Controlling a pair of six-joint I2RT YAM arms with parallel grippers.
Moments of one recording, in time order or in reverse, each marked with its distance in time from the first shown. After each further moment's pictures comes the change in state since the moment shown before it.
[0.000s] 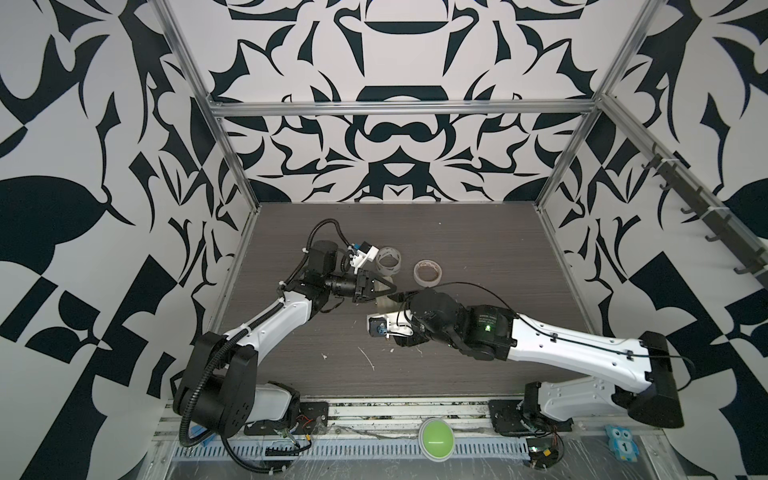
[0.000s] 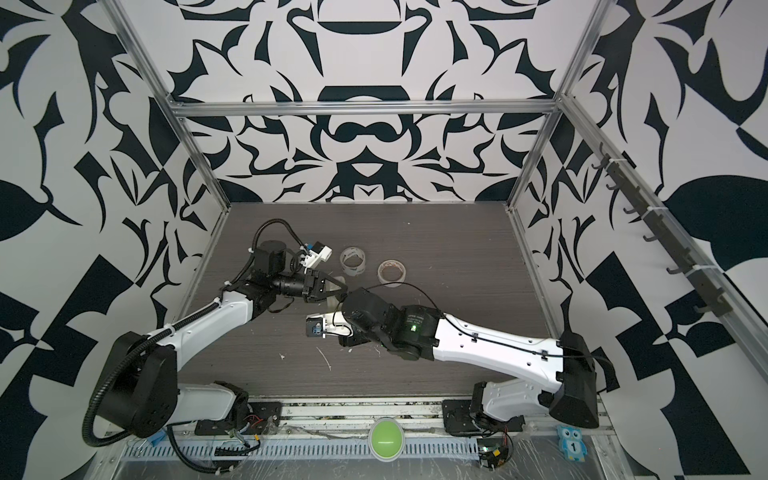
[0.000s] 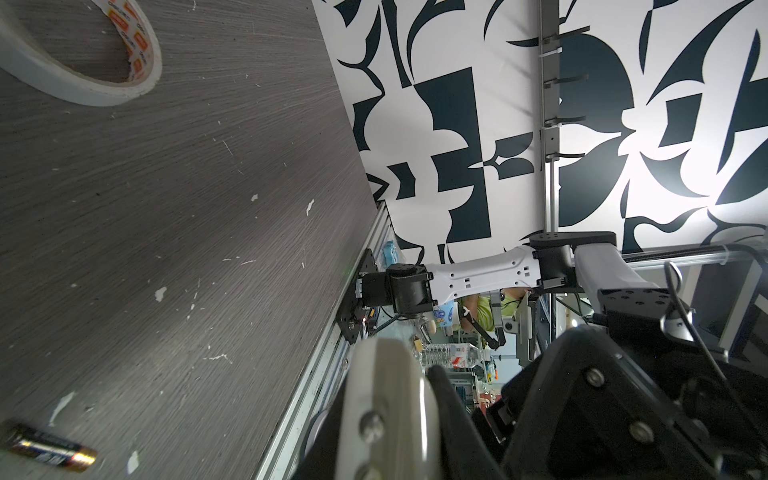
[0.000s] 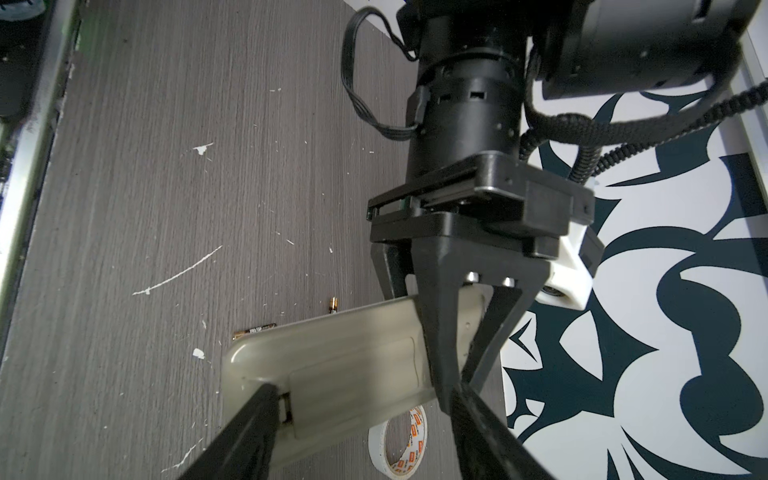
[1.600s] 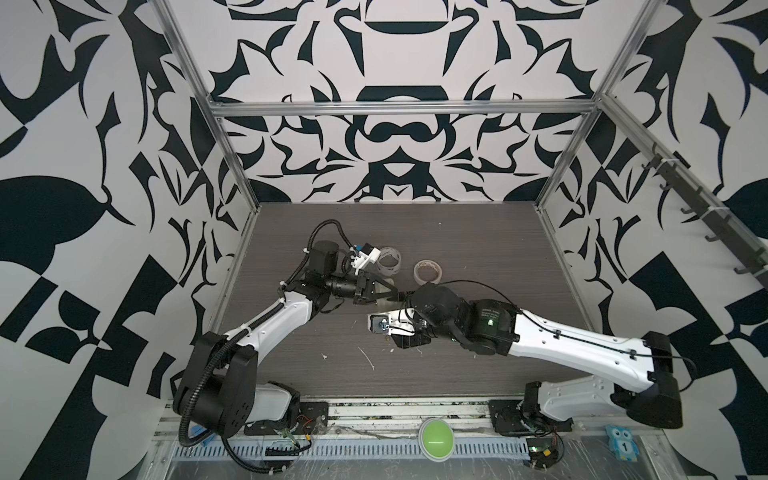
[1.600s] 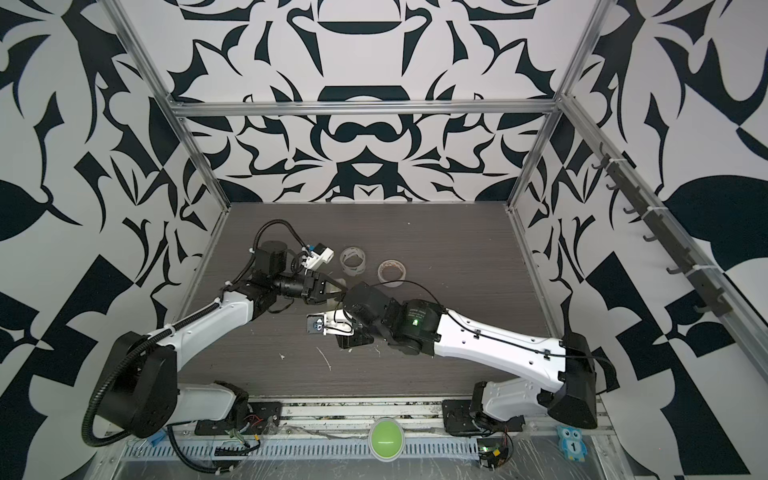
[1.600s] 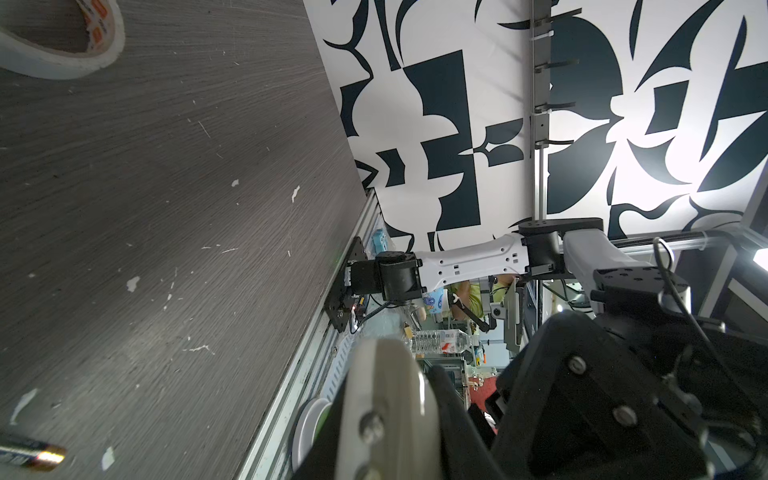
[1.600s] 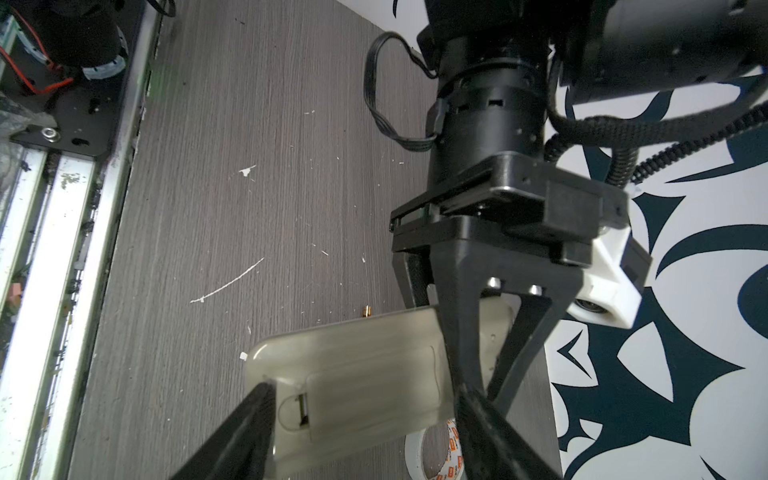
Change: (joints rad) left arm -0.006 0.000 0.000 0.000 0.043 -0.011; right arm -0.025 0.005 0.050 -0.088 -0.127 0.076
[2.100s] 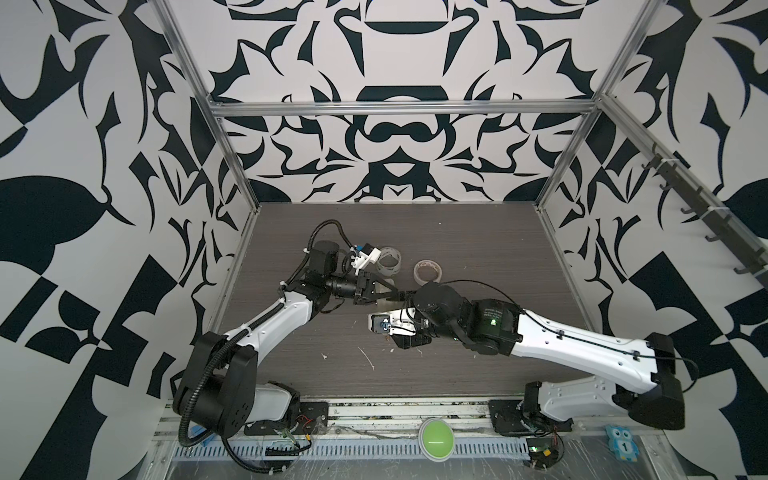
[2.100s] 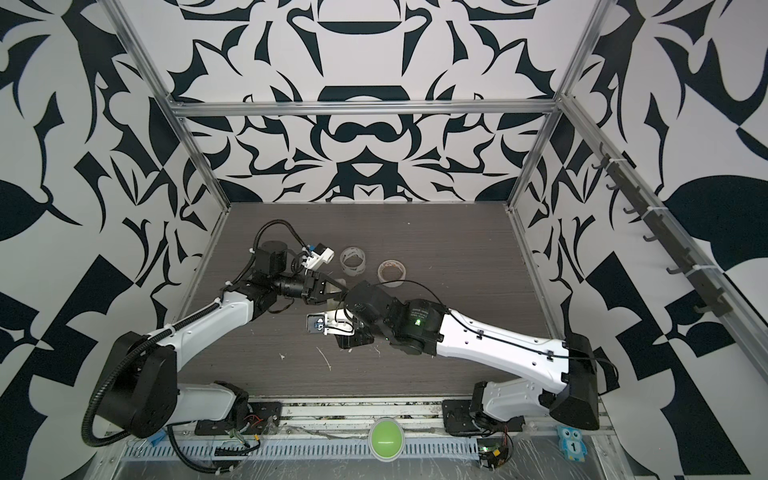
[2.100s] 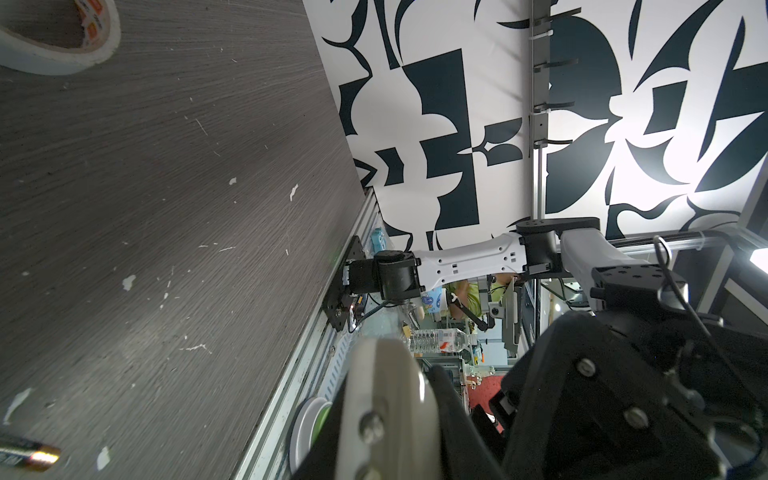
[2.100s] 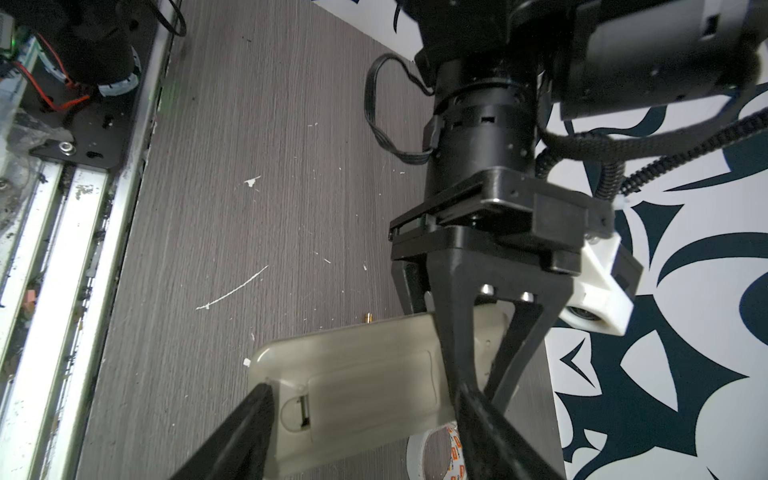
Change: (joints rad) left arm 0.000 0.000 0.000 0.002 0.003 -0.004; right arm 0.002 -0.009 0.000 0.003 -0.029 0.000
